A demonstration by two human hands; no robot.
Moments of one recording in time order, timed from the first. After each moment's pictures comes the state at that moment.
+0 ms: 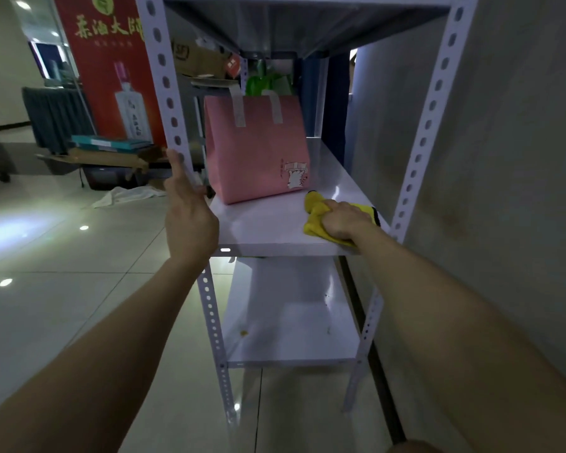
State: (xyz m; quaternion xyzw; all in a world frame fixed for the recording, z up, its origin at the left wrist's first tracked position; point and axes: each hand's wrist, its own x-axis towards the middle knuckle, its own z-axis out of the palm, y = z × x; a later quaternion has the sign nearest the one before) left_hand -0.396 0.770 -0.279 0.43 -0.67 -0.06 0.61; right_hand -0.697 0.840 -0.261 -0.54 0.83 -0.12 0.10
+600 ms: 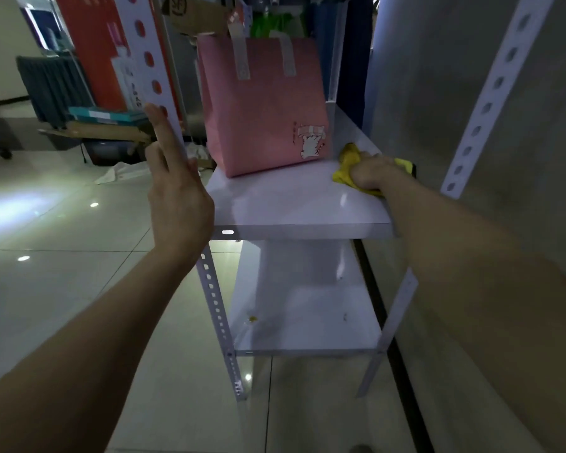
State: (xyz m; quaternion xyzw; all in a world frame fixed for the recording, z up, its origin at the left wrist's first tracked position) left_hand -0.390 0.769 -0.289 0.42 -0.68 0.02 0.59; right_hand -0.751 0.773 -0.256 -0.48 0.87 -0.10 0.07
